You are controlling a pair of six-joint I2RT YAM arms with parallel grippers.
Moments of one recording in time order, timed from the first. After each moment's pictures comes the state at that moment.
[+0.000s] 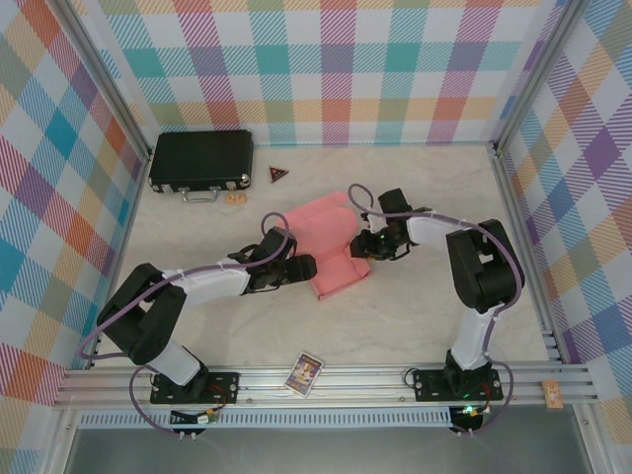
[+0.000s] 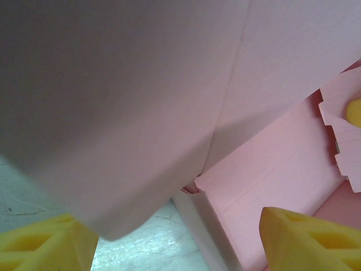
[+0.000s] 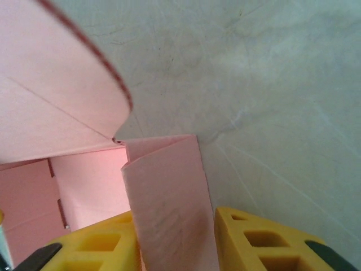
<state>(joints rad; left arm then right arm) -0.66 1.56 0.77 -0.14 0.05 -0.76 0.38 1.87 1.11 -0.44 -0.52 0.28</state>
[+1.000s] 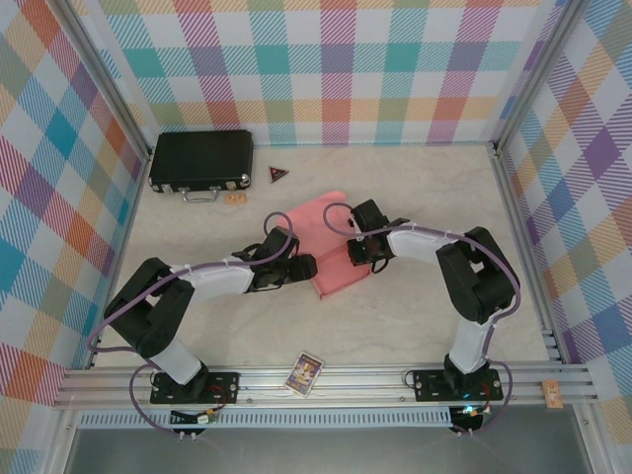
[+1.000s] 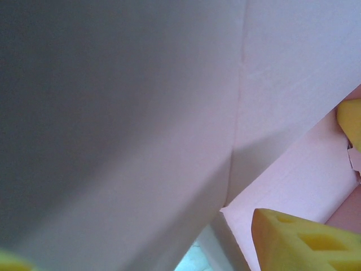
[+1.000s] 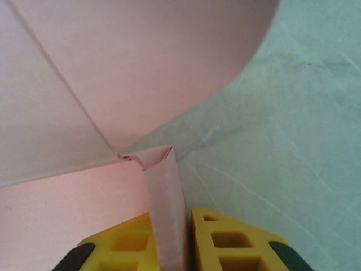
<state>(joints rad) -0.66 1.61 0.78 -0.11 0.05 -0.76 0.56 1.83 1.07 -0.37 -0.02 0.28</state>
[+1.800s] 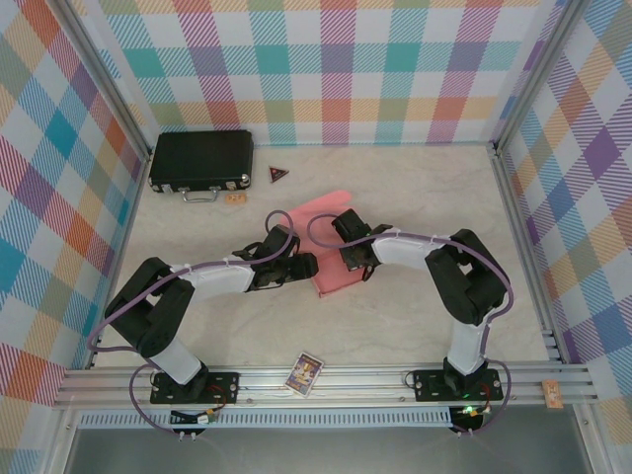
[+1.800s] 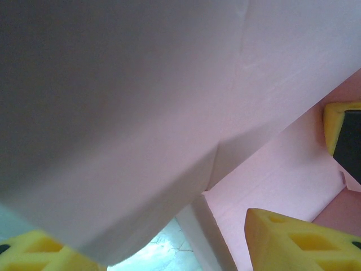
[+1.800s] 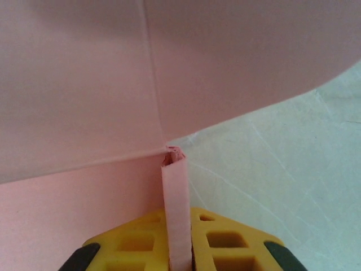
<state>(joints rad) -0.66 1.61 0.80 -0.10 0.07 -0.75 0.67 1.86 1.10 -0.42 0.29 0.28</state>
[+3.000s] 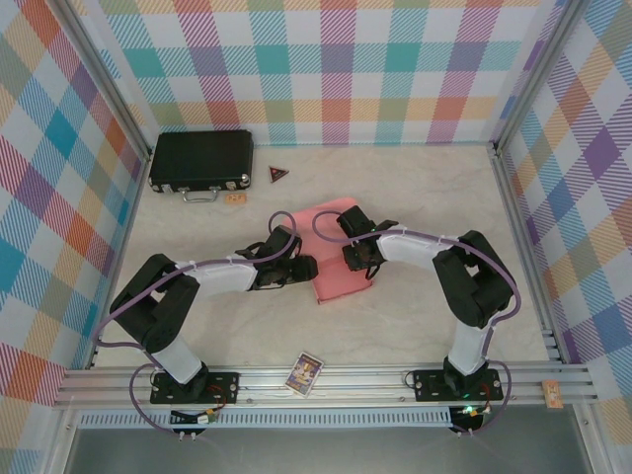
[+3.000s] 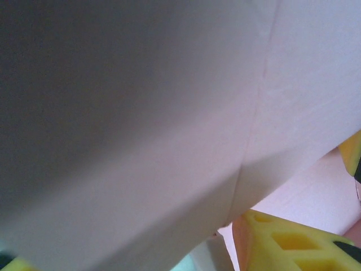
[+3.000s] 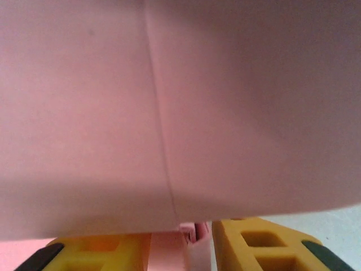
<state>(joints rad) -0.66 1.65 0.81 -0.11 0.10 -0.74 0.65 1.82 1.11 -0.52 0.16 0.33</state>
